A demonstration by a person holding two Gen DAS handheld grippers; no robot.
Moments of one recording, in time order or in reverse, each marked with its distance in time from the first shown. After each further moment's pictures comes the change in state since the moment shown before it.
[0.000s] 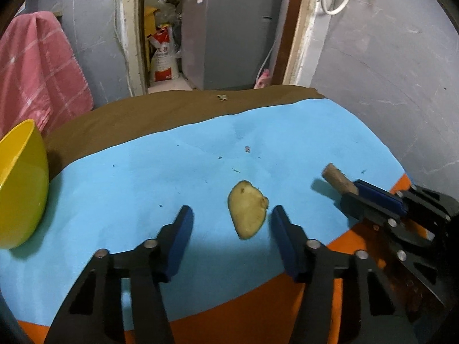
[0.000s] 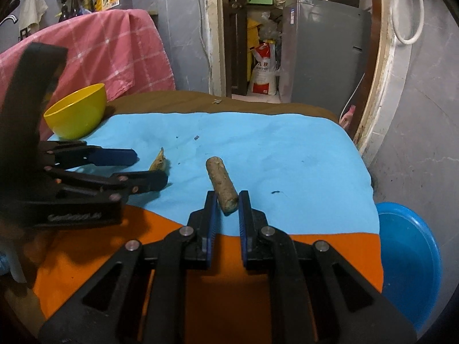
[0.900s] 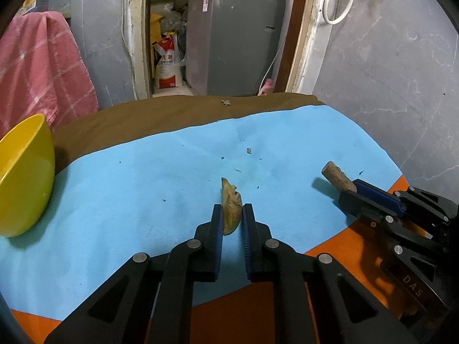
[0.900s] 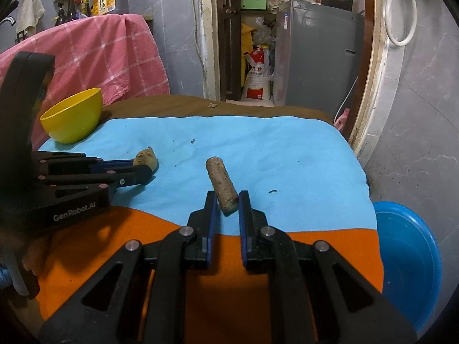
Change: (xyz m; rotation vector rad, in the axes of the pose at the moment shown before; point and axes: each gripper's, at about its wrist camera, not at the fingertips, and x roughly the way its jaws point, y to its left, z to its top) left arm -0.016 -0.009 -0.012 -0.011 -0.061 -0.003; right arm -0.001 0.001 -0.005 0.012 -0.029 -0.025
